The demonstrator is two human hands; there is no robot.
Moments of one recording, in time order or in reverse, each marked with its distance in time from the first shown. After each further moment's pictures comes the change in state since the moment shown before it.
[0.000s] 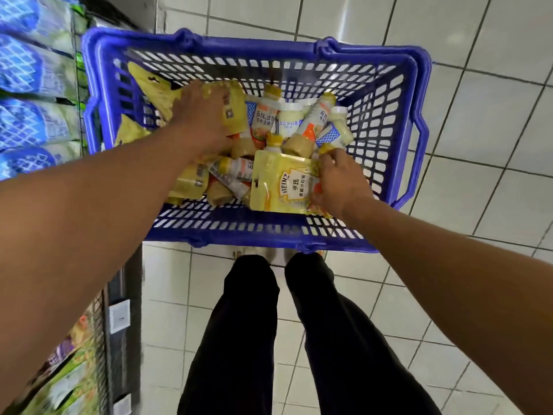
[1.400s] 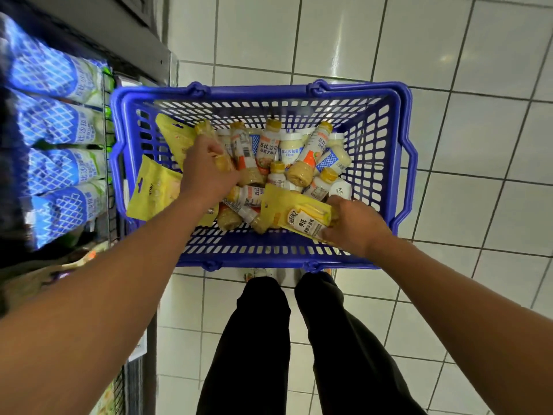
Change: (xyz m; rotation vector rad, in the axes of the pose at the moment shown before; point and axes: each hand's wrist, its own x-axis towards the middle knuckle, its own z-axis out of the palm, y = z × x) left_hand -0.044 -0.001 0.014 -0.623 0.256 -0.103; right_hand -0.043 0.007 -0.015 0.235 -0.103 0.035
